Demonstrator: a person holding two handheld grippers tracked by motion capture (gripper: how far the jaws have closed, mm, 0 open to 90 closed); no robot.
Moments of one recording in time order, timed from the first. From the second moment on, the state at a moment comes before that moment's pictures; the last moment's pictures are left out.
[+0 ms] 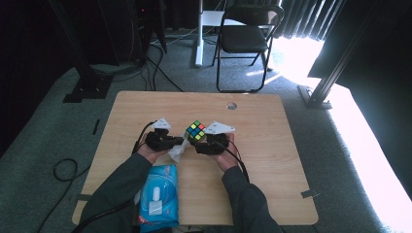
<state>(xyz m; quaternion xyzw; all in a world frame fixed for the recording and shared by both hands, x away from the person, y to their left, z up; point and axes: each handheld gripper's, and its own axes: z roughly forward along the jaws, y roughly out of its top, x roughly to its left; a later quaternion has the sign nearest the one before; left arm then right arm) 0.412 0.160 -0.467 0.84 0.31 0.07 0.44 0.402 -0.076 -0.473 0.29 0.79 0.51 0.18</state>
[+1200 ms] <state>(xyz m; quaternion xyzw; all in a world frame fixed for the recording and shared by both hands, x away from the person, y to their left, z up) 0.430 0.161 -0.499 0.88 0.34 0.10 0.31 0.404 -0.069 -0.477 0.30 0.79 0.50 0.18</state>
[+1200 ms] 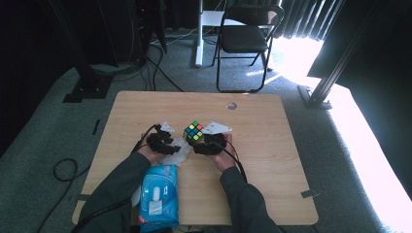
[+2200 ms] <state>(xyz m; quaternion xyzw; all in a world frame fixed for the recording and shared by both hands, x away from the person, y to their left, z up) 0.432 0.159 -0.508 0.90 0.32 0.09 0.27 0.404 -0.069 -0.475 0.29 0.79 0.51 0.18</state>
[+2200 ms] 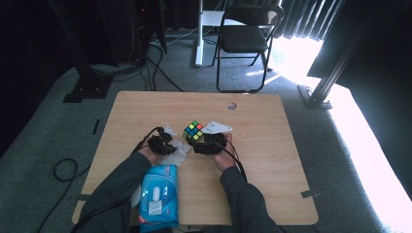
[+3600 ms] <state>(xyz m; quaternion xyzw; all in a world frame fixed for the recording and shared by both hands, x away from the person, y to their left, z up) 0.405 0.137 -0.467 0.87 0.25 0.14 0.40 0.404 -0.069 -0.470 0.30 0.78 0.53 0.16</state>
